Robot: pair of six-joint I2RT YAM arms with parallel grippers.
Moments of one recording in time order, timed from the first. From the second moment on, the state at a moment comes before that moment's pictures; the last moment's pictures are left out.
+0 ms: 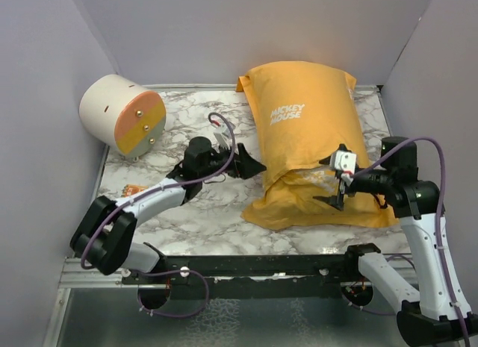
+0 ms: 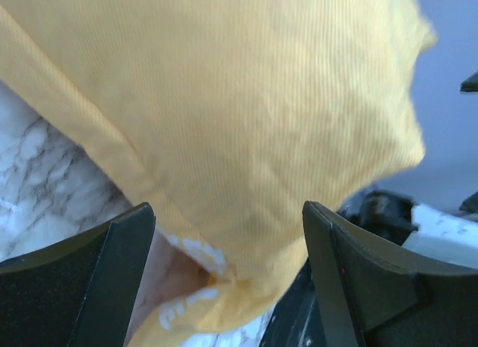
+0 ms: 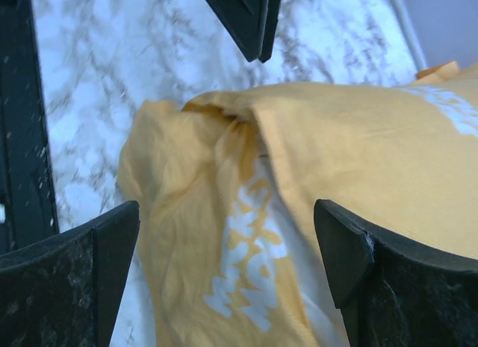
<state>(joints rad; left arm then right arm) -0.63 1.34 0.71 0.38 0.47 -0.64 0.10 0.82 1.08 -1.06 -0.94 -1.08</state>
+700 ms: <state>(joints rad) -0.43 2.05 1.01 0.96 0.52 -1.25 -0.10 0.94 1.19 -0.48 -1.06 -0.24</state>
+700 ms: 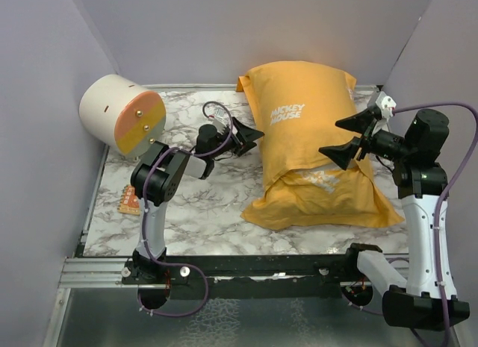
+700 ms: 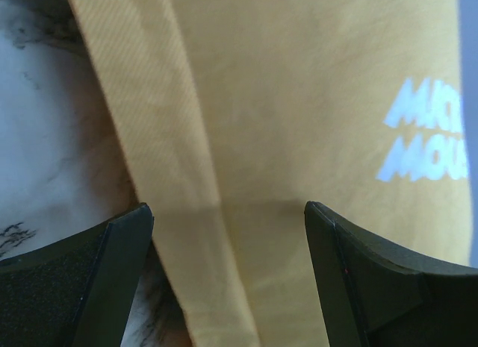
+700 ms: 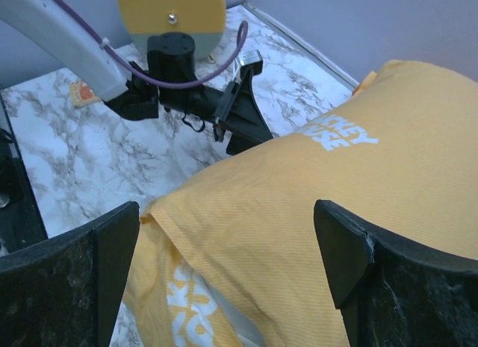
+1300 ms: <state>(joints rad) -0.55 2.35 1.06 1.43 0.42 -1.49 -0.14 0.97 1.13 -0.40 -1.14 -0.19</state>
